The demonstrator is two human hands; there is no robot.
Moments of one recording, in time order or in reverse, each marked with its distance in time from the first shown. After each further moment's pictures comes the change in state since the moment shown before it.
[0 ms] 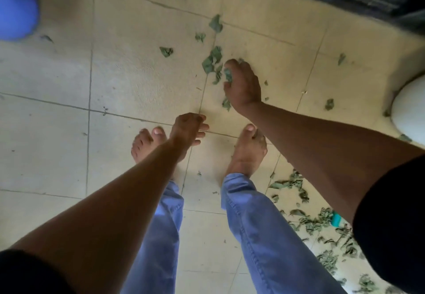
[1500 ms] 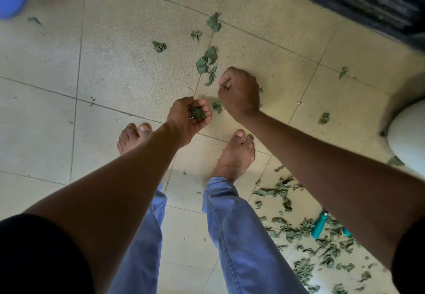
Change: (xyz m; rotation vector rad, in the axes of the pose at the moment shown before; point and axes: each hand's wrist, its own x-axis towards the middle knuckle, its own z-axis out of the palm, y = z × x) left_hand 0.023 0.038 0.035 -0.687 0.013 -0.173; right_hand 0.004 0.018 -0.012 0.245 0.026 -0.045
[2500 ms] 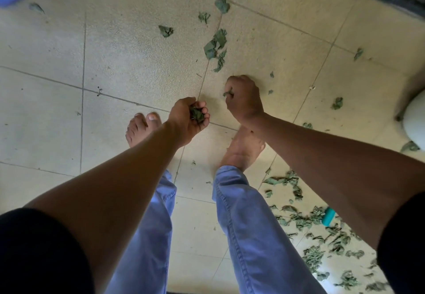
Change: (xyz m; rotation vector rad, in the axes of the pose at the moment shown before) left_hand 0.005 -0.013 -0.038 0.099 0.013 -0.084; right_hand -0.031 0.025 0.039 -0.105 -0.145 -0.040
